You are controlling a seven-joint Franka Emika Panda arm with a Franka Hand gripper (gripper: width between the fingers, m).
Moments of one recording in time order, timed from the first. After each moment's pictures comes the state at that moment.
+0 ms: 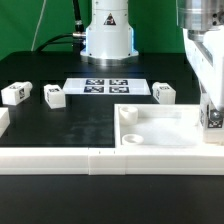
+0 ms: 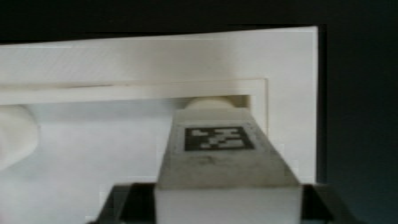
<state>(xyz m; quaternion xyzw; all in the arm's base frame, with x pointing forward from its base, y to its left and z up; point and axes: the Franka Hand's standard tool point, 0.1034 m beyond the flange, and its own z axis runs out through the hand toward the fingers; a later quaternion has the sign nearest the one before) 0.642 0.116 0.076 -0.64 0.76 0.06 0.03</state>
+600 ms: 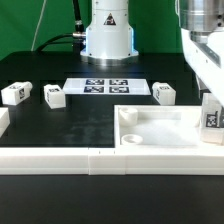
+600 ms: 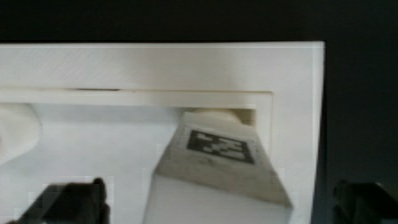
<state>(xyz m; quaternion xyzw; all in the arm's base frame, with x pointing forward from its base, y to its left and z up) 0.641 0.121 0.075 -0.76 0.65 0.06 0.04</state>
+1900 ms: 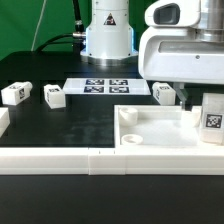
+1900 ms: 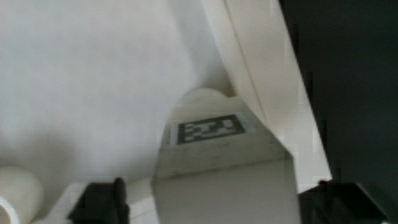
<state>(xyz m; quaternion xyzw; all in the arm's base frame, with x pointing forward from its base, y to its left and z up) 0.643 0.117 0.076 -0.98 0.19 0.03 0.04</state>
